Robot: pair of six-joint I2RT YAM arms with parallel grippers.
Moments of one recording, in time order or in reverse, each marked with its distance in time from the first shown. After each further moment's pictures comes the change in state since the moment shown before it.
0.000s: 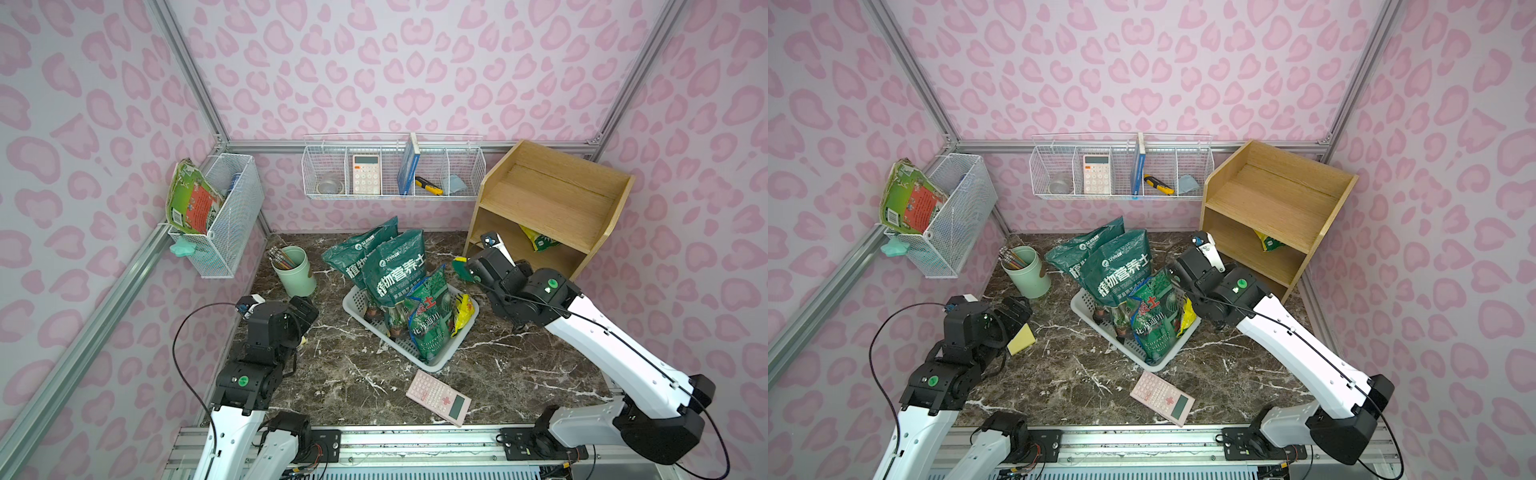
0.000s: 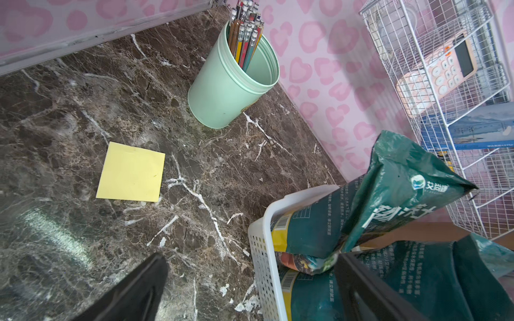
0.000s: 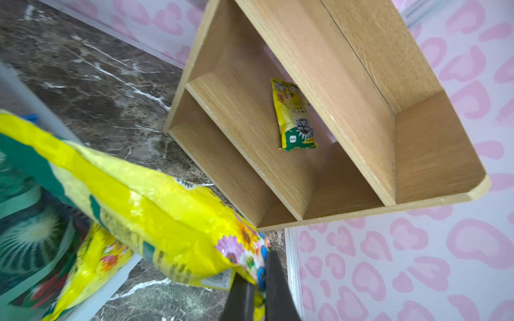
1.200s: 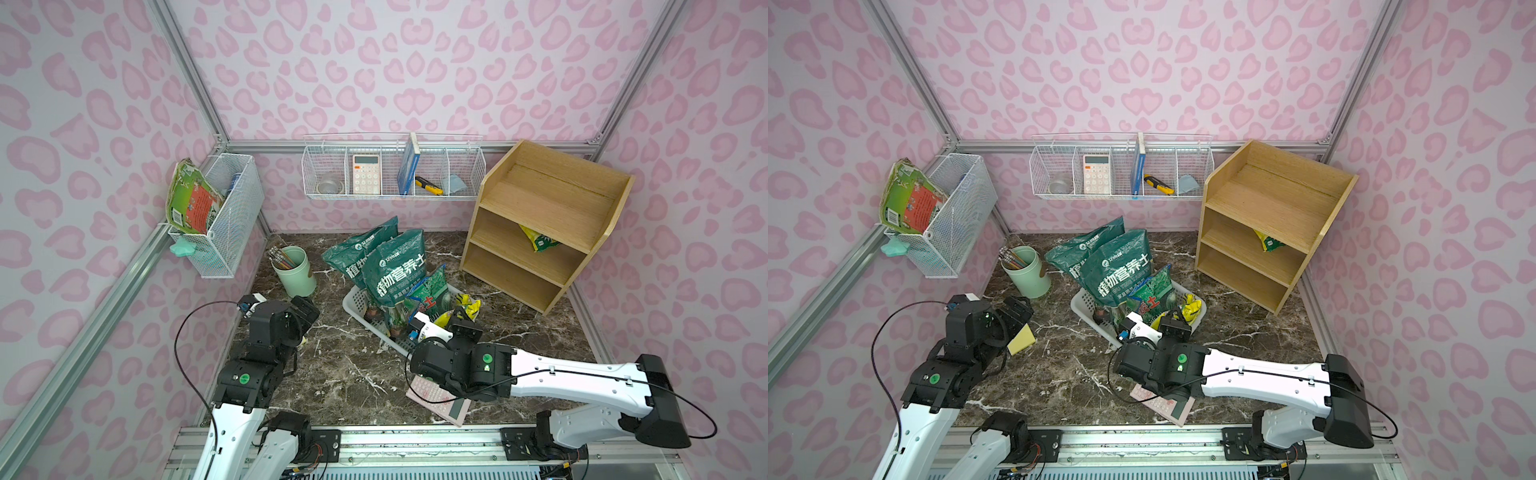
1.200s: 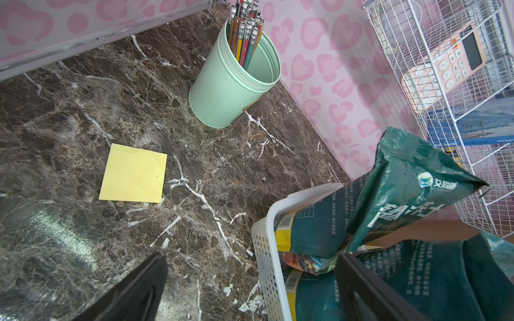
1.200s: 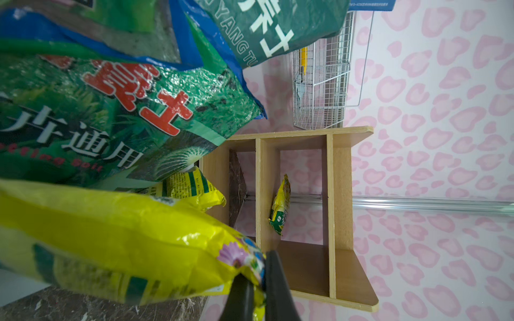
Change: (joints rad) left arm 0.000 0.011 0.003 0.000 -0.002 0.014; right arm 0.471 0.029 -0.423 0.340 0.339 -0.512
